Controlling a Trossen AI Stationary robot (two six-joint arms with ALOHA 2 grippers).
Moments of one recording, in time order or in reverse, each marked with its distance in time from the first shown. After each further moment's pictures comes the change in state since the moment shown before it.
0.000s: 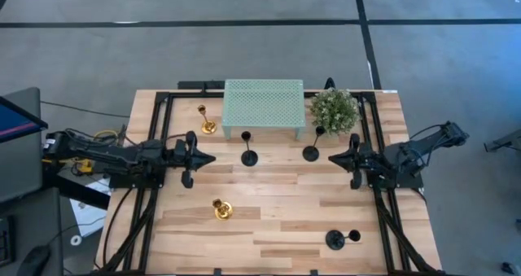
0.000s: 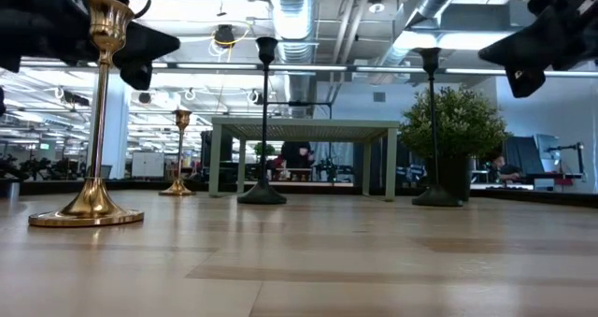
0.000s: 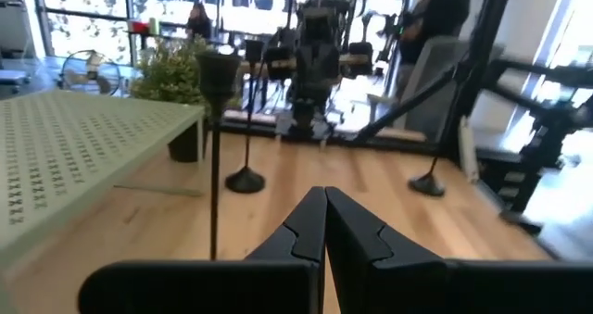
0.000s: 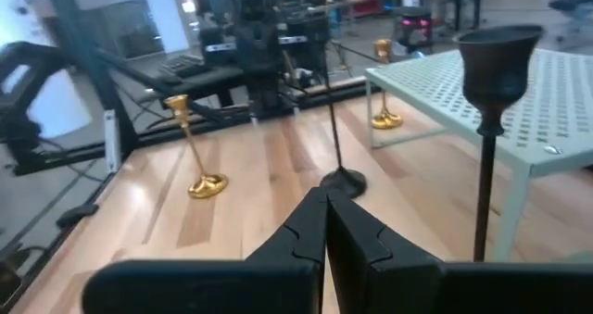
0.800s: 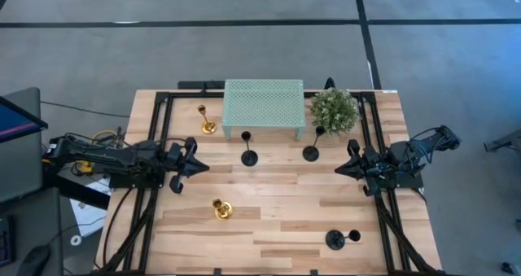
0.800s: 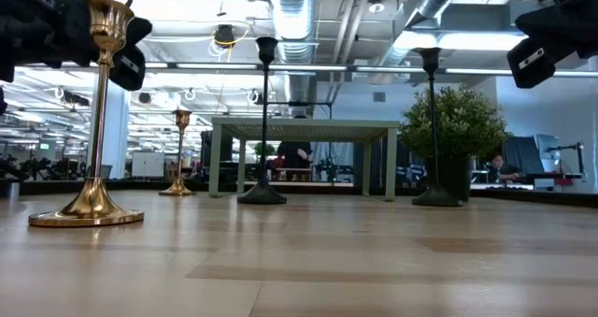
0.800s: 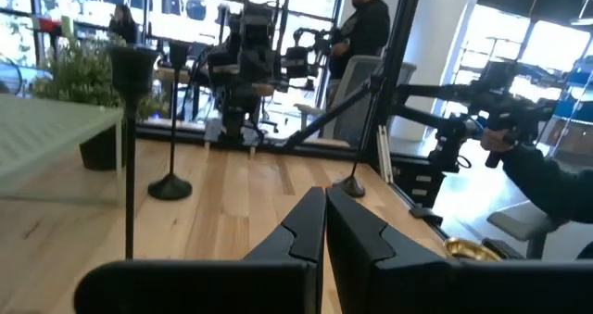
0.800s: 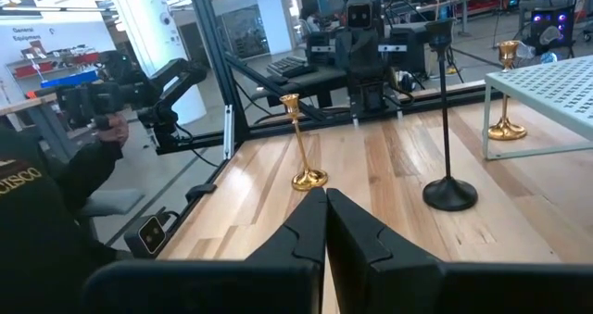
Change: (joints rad) left arm 0.000 -0.197 -0.075 -0.042 0.199 -0.077; right arm 0.000 -0.181 0.000 -0.096 -0.305 -0.022
